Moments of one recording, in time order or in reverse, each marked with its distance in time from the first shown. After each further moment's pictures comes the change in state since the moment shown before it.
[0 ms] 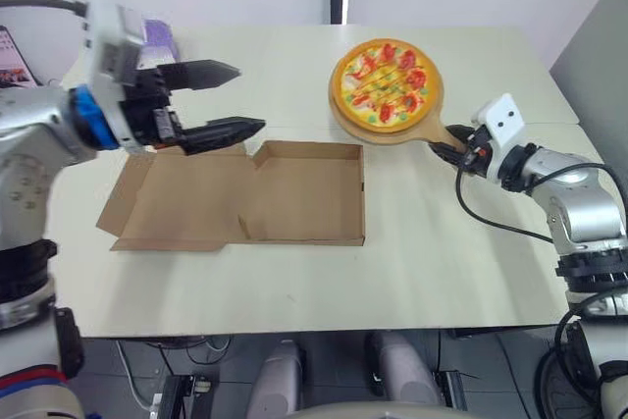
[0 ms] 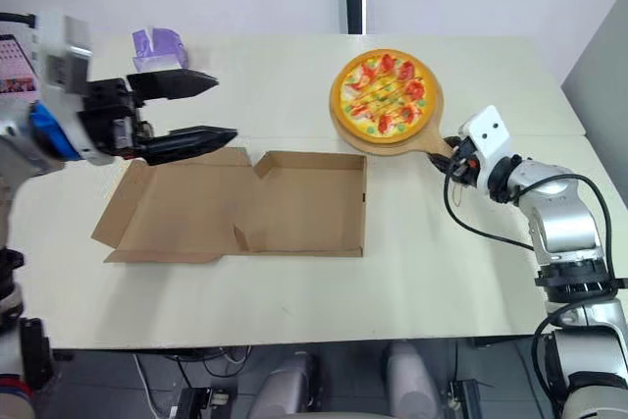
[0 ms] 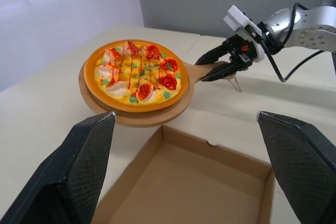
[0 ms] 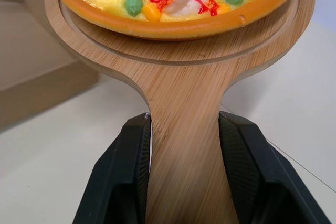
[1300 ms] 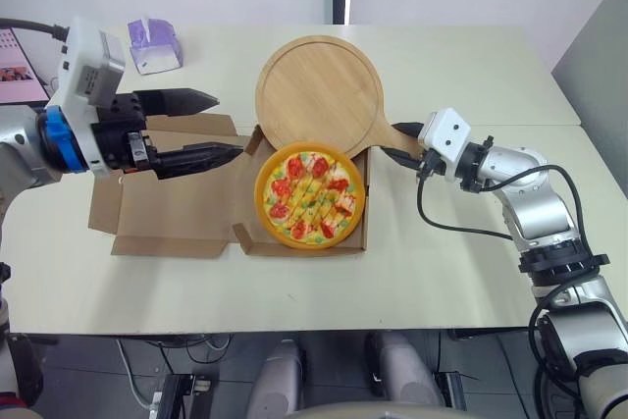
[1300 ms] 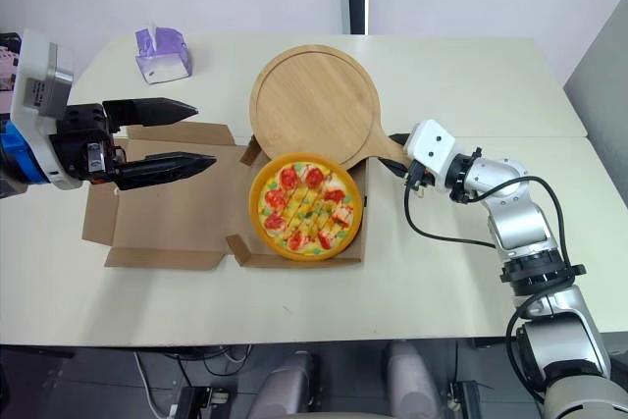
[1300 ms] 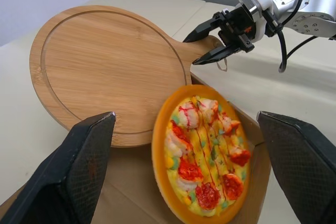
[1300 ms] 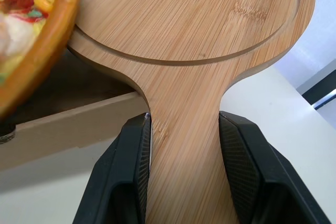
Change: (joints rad) left arm 0.106 0.091 0.034 -0.062 -0.033 0.033 0.000; right arm -0.031 0.108 0.099 0.022 -0.141 -0.365 0.034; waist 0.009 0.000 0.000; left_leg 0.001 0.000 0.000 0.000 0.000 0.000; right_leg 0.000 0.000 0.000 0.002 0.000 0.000
